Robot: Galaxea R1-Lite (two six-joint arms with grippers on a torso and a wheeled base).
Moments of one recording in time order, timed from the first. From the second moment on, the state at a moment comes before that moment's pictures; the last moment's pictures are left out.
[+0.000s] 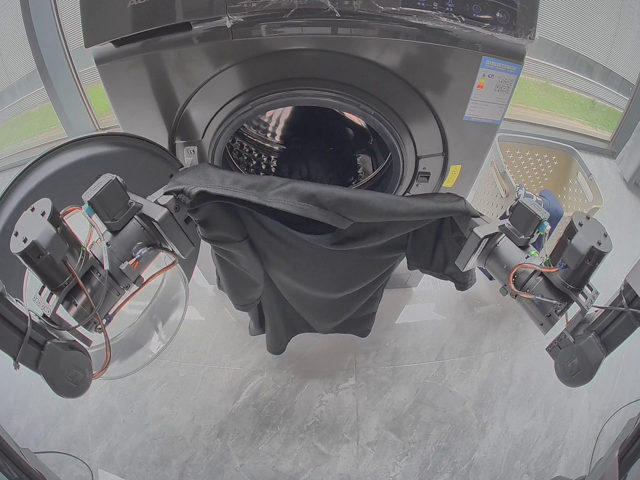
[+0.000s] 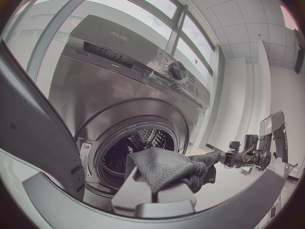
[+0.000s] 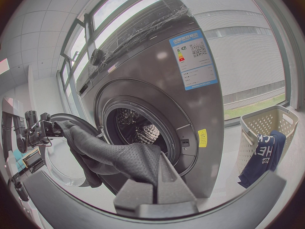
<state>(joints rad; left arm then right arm) -0.34 1.70 -0.53 -1.55 -0.26 -0.16 0.47 1.85 -0.56 -1.53 -0.01 0.12</state>
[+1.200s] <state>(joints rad) -0.55 1.90 -0.68 -1.55 -0.25 -0.16 0.71 2.18 -0.46 -1.55 -0.07 0.12</state>
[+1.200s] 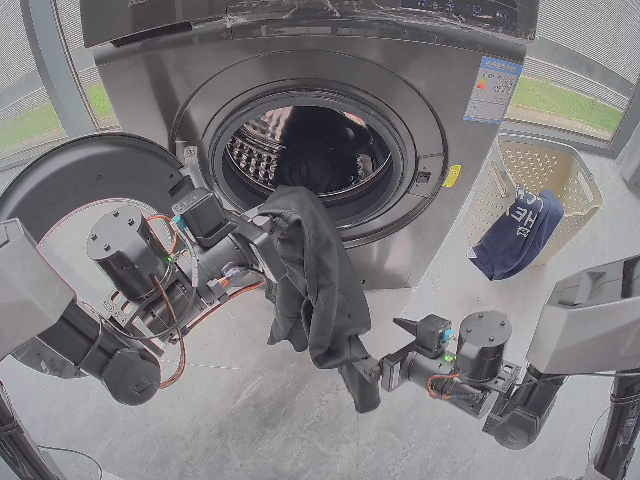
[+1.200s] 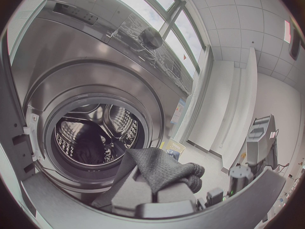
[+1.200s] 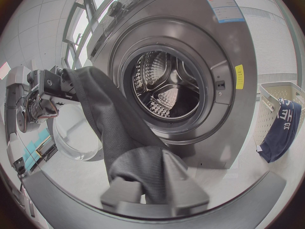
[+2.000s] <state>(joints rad) -0.56 1.82 -0.68 -1.55 -0.24 -0.17 0.69 2.31 -0.57 -1.55 -0.06 0.12</state>
